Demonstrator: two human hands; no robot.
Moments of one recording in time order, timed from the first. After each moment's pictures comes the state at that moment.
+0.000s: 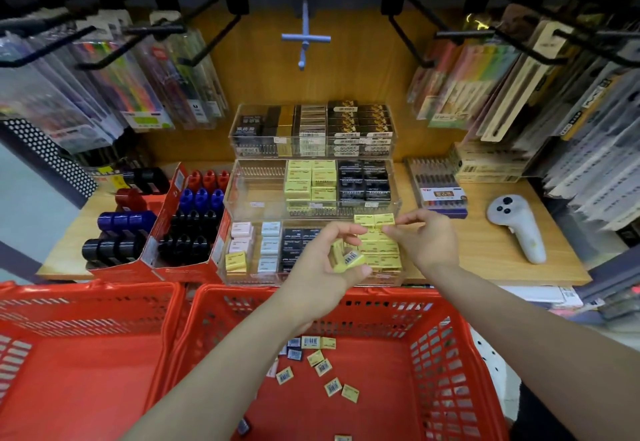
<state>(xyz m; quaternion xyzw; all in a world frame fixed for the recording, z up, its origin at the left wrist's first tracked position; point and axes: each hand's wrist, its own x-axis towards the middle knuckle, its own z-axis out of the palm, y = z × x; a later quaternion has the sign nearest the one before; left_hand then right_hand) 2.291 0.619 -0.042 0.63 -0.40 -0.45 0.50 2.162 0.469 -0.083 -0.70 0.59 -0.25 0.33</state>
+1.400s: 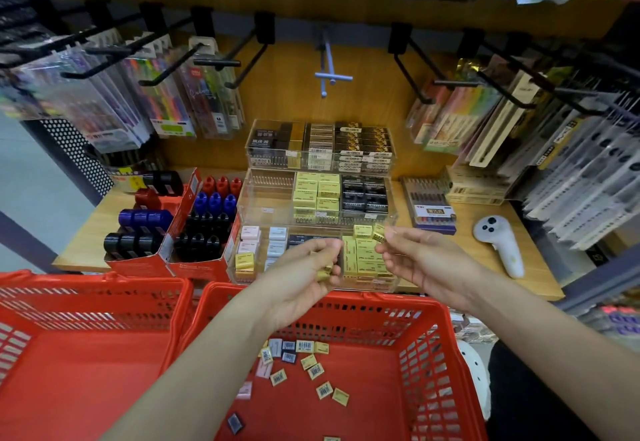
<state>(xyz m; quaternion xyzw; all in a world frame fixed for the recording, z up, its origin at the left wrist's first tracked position) 2.311 0.637 -0.019 0.48 -0.07 -0.64 0.59 2.142 0.510 -0.007 -0.45 0.43 -0.18 0.76</state>
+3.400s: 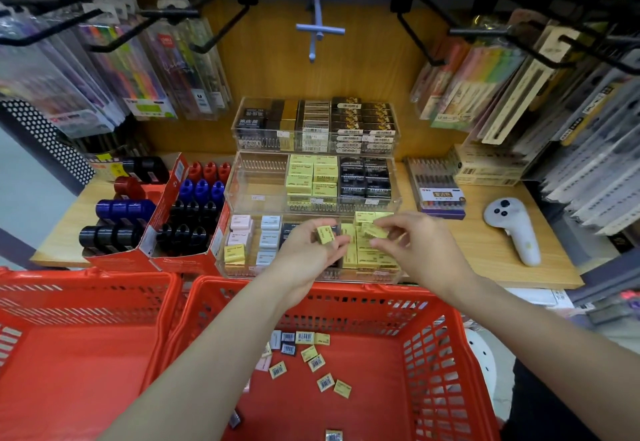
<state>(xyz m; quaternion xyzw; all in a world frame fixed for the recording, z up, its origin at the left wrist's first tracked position) 2.313 0.598 -0.062 0.60 -0.17 -0.55 0.55 2.151 0.500 -0.045 -0.88 0.36 -0.19 0.23</state>
